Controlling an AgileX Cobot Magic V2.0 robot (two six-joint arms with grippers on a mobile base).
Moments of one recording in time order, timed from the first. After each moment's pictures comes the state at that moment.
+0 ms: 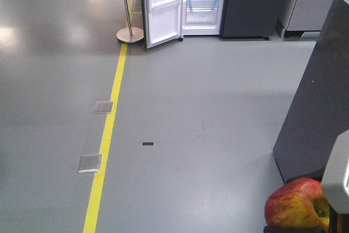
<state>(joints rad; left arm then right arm) -0.10 -0.01 0.02 0.04 0.01 -0.11 0.56 0.74 -0.77 0.29 0.95 -0.44</state>
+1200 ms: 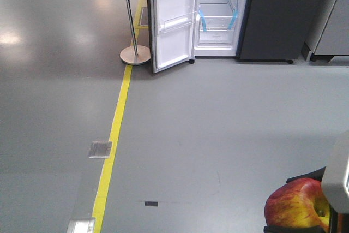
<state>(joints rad) -0.10 -0.01 0.02 0.04 0.01 -0.11 0.56 0.74 -0.77 0.29 0.95 -0.44</state>
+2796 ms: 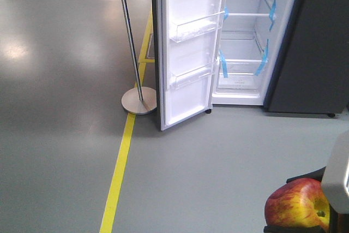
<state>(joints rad) -0.10 -0.01 0.02 0.04 0.01 -0.11 0.56 0.74 -0.77 0.29 0.95 -0.44</state>
